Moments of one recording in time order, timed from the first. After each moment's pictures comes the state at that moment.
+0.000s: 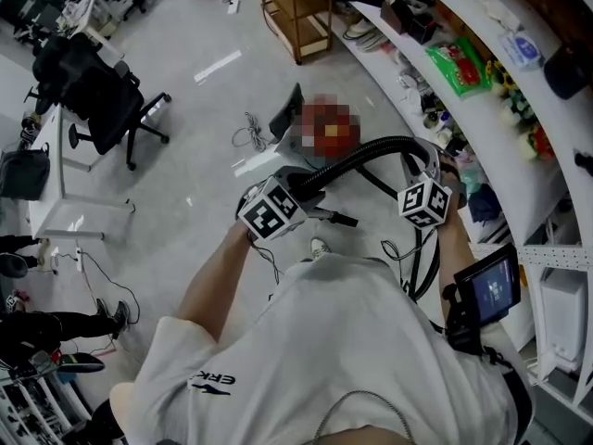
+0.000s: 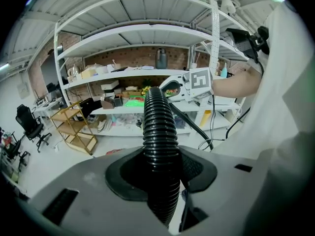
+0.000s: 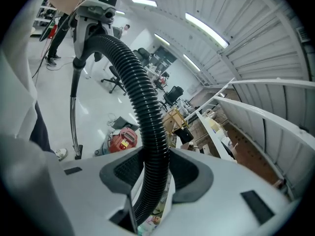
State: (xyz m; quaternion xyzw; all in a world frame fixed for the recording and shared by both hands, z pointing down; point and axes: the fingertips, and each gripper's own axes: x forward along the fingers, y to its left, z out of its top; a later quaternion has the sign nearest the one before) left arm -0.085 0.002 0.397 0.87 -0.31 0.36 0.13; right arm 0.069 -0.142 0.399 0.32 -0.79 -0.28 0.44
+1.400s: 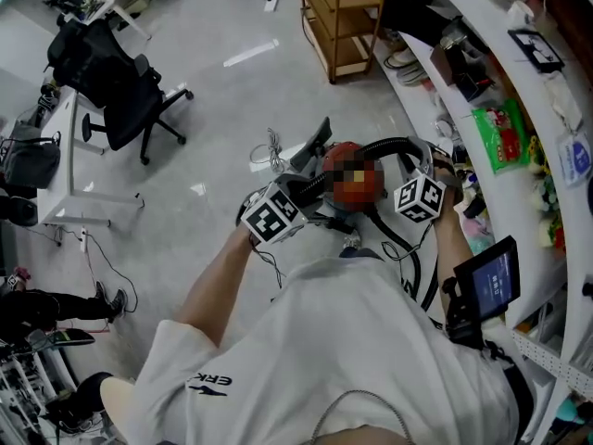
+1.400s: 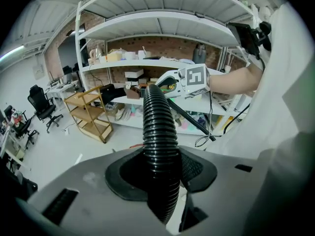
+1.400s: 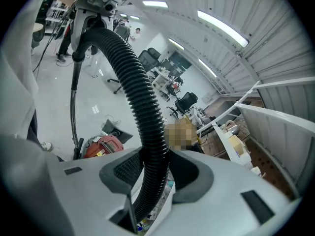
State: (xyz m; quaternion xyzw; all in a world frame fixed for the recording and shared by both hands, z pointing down) left arm -0.204 -0.190 0.421 0.82 -0.38 0.37 0.21; right arm -0.082 -0.380 0.425 0.23 -0.81 -0.31 0.44
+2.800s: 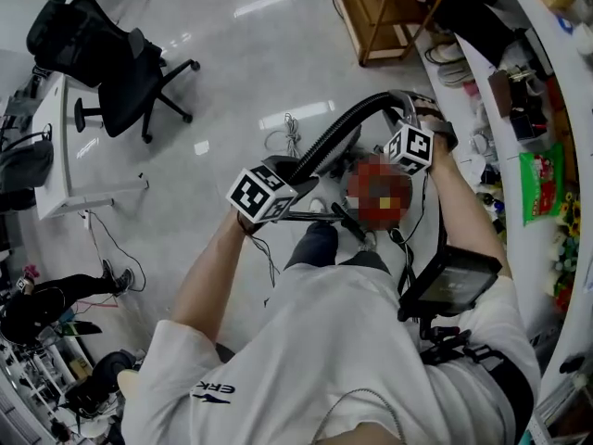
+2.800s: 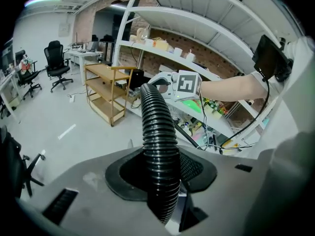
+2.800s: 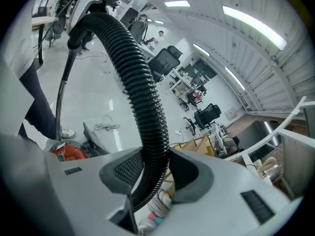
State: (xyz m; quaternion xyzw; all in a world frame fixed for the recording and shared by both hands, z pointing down) left arm -0.408 -0.340 0.471 0.78 -0.41 0.29 0.37; right arm -0.361 -0.567 0.505 0.08 -0.81 -0.37 0.45
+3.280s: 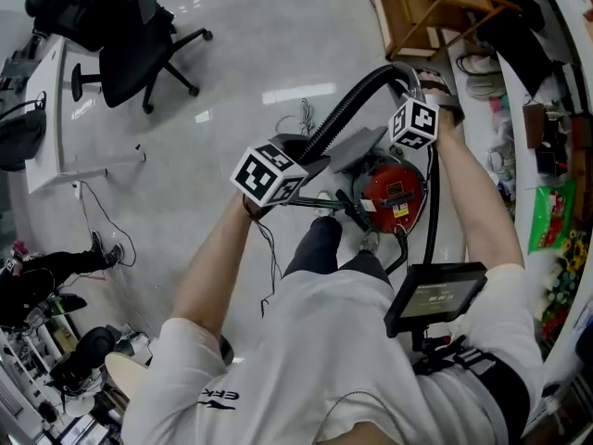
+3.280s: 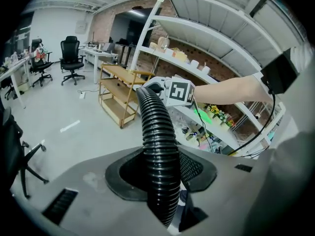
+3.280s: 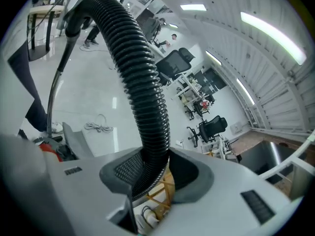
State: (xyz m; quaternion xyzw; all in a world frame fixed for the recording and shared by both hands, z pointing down) left arm -0.508 -0.373 0.493 0.77 -0.45 0.23 0.39; right arm -0.507 -0.604 0.541 0.04 -0.80 -0.42 0.43
